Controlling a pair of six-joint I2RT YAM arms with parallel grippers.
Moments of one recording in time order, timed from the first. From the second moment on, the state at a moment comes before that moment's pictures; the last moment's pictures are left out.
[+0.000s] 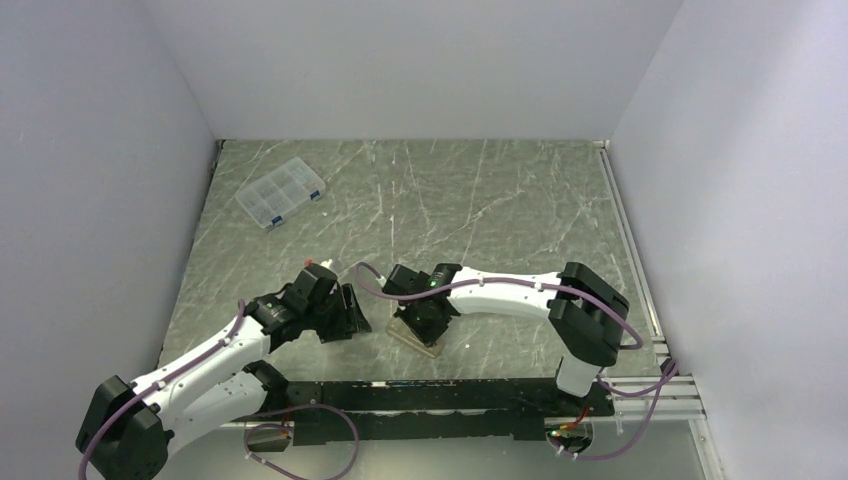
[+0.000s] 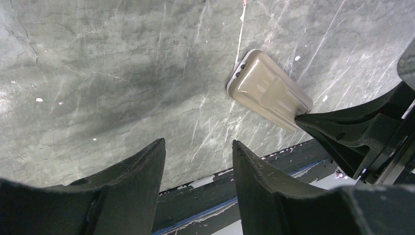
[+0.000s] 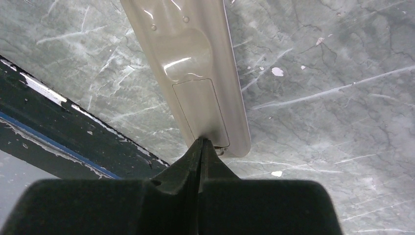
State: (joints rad) left arm -0.64 0.89 0.47 -0.53 0.13 -0.89; right arm 1.12 1.72 1.12 -0.74 -0.03 0.37
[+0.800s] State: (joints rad) left arm -0.64 0.87 0.52 -0.58 0.13 -0.86; right arm 1.12 1.58 1.03 -0.65 -0.04 0.33
